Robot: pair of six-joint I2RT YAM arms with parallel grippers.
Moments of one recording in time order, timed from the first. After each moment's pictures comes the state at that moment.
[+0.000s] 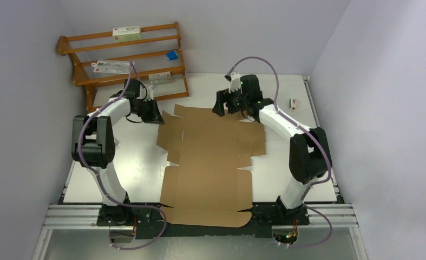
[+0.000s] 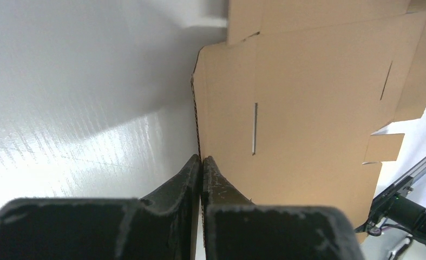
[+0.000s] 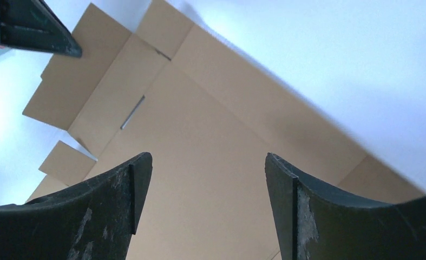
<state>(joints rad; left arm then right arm) -0.07 1.90 1.30 -0.50 0.52 -0.17 0.40 1.71 1.23 -0.12 -0.37 0.09</state>
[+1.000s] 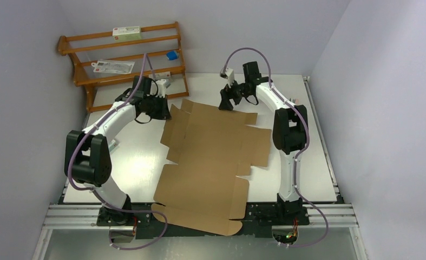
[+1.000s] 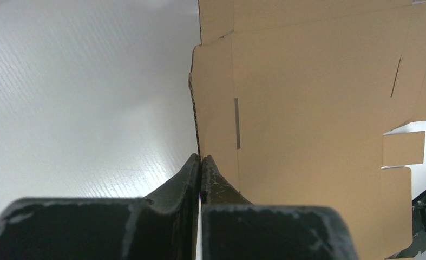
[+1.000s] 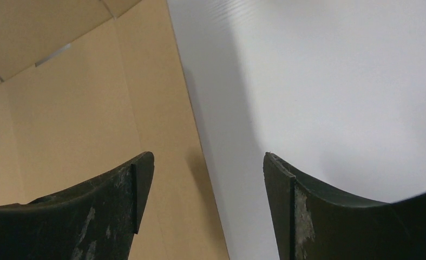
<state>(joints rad) -0.23 1.67 1.25 -0.47 0.38 -0.07 0.25 2.18 1.83 -0.55 -0.75 -0.56</state>
